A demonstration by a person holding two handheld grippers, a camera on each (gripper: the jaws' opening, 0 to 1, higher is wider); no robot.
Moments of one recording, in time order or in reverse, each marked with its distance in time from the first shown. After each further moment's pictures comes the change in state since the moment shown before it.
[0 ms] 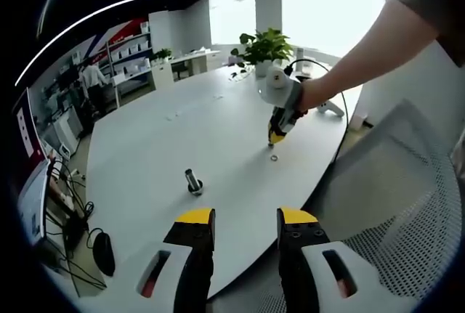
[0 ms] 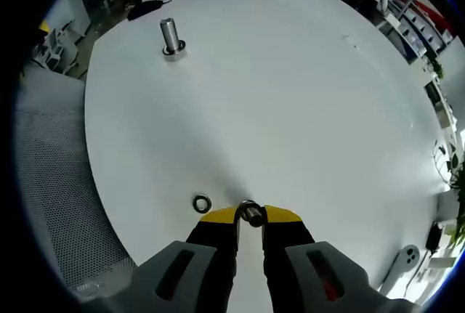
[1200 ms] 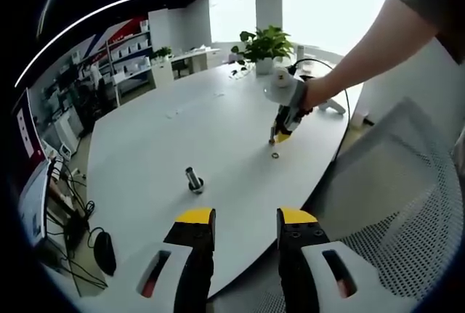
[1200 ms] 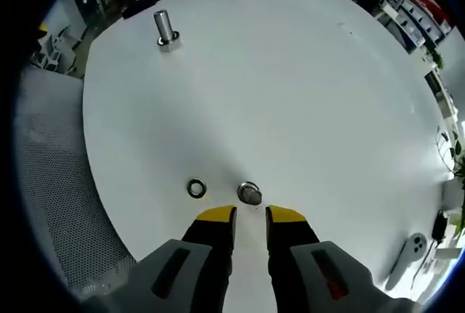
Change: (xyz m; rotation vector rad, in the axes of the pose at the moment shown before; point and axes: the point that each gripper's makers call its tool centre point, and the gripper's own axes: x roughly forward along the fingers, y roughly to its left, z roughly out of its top) left arm 0.001 0.001 -0.002 0.003 0.012 0.004; right arm -0.007 -0.002 -0.022 0.041 0.022 0.011
